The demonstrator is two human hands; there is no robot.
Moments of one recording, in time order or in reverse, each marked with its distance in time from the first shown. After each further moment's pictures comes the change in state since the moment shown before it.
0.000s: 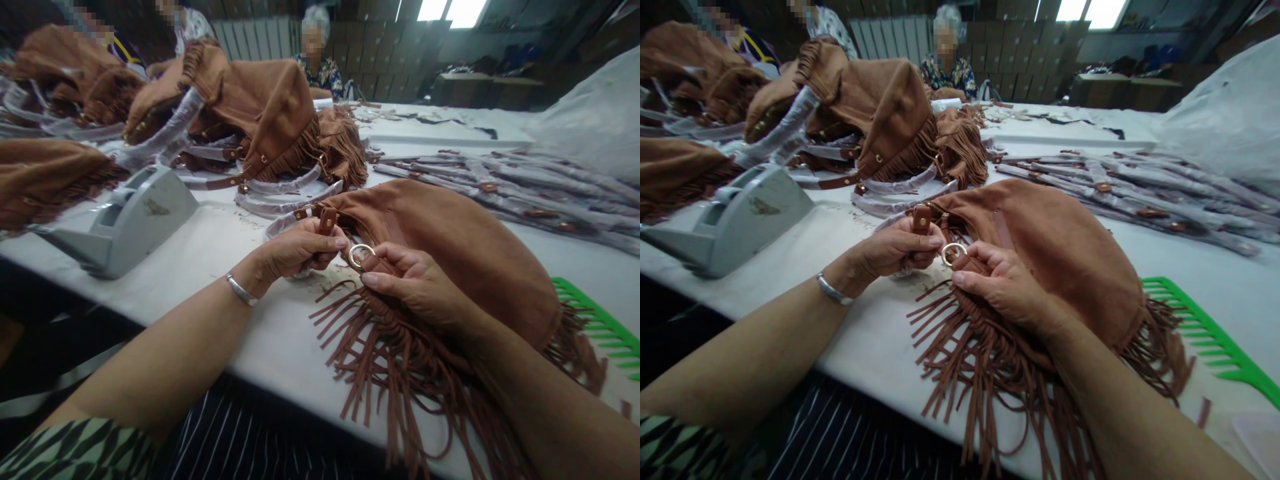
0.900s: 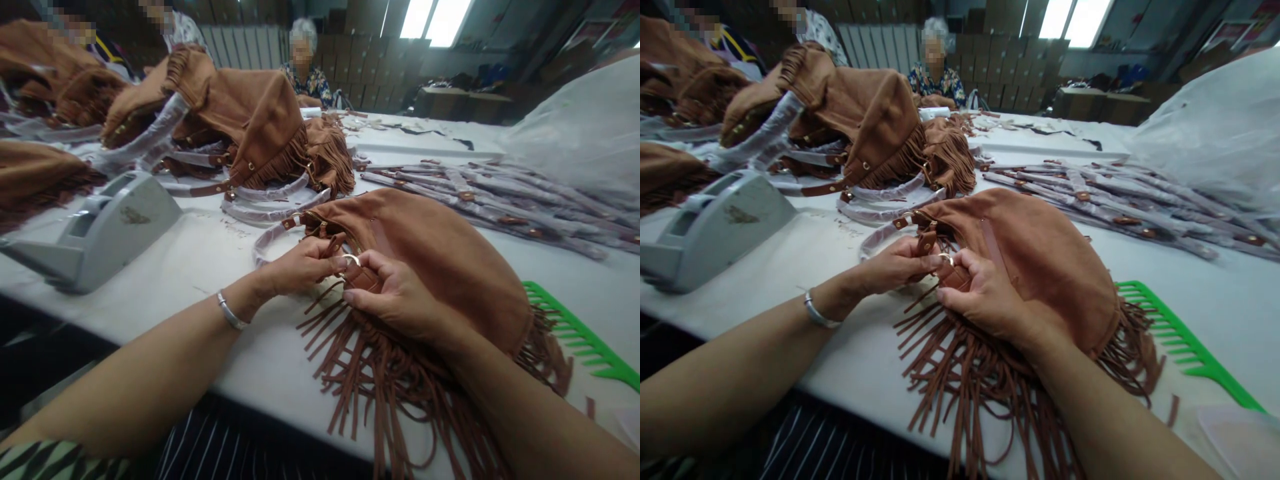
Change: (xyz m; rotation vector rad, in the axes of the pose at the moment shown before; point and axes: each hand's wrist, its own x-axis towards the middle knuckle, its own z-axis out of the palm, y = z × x) left_hand 0.005 -0.002 0.021 0.347 0.046 0.090; right_hand 0.010 0.006 -0.006 -0.423 0.049 -0.230
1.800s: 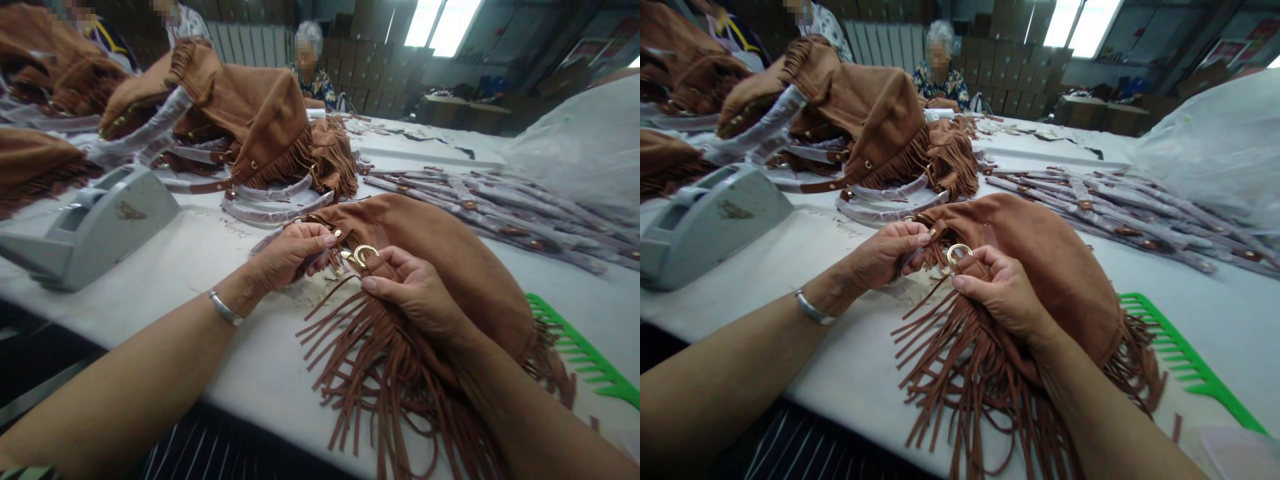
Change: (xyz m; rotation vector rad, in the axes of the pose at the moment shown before) left_hand 0.005 -0.007 -0.017 -0.328 0.148 0.018; right_hand 0.001 -0.001 -0.007 0.444 0.155 0.192
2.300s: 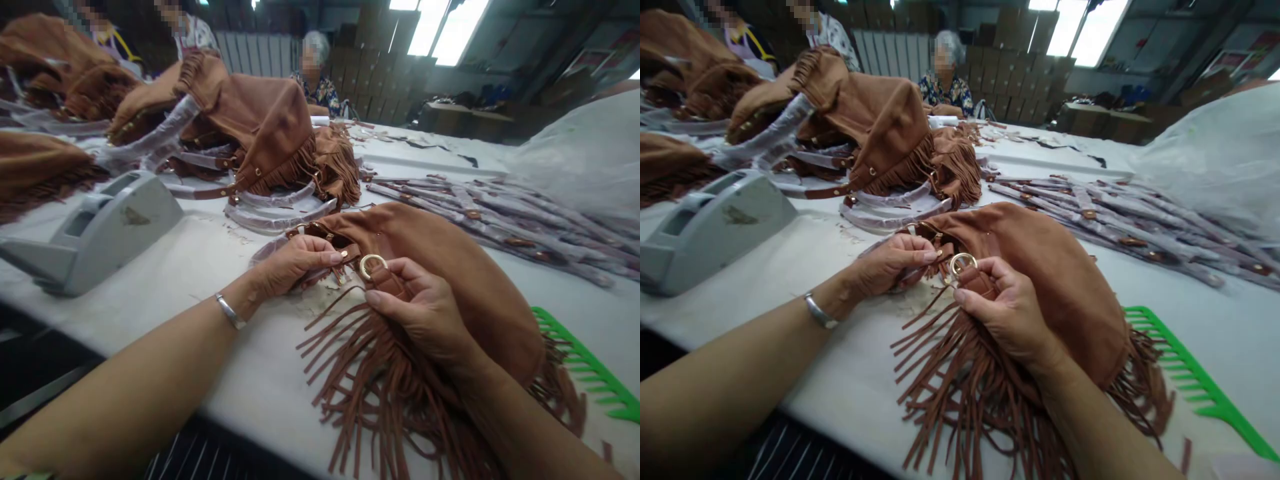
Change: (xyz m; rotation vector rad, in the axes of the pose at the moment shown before) left_hand 0.001 -0.001 -0.005 0.090 -0.035 -0.098; right_hand -0.003 0.002 -0.002 -0.144 0.082 -0.098
